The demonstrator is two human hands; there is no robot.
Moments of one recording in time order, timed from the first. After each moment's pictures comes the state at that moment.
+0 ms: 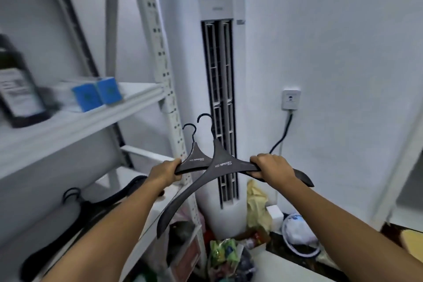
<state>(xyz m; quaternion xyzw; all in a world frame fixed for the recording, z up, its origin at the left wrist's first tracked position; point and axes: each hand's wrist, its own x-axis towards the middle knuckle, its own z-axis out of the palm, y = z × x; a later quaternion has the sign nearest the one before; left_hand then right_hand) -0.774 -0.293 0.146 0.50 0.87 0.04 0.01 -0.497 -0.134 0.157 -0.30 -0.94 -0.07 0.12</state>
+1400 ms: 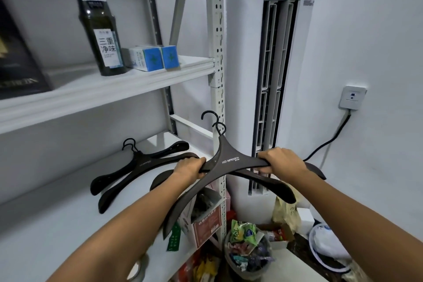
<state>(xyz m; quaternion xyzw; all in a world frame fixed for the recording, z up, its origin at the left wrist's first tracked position) -0.716 -0.365 0.109 0.43 0.90 -0.03 0.02 -0.519 -0.171 0.151 -0.12 -0.99 -0.04 0.08</state>
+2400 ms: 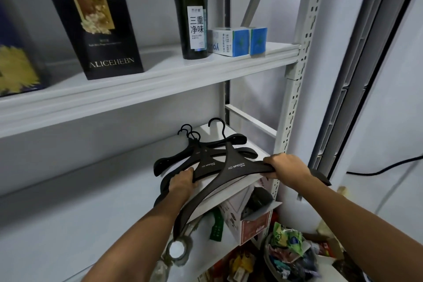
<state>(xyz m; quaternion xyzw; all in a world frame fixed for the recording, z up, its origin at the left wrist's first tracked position) -0.800 -0.533 0.044 0.18 0.97 0.10 0.09 -0.667 -0.263 0.104 -0.01 -1.00 -0.03 0.05</state>
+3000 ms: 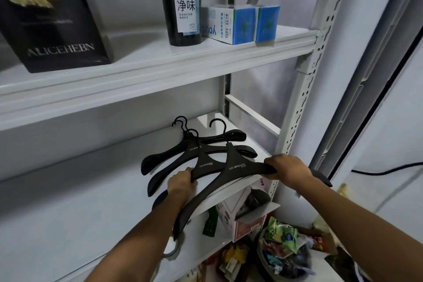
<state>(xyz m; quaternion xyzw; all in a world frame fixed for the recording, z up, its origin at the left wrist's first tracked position) -0.822 -0.502 0.008 0.14 0.98 0.12 0.10 -0.710 -0.228 0.087 -0.03 -1.00 -0.01 -0.04</state>
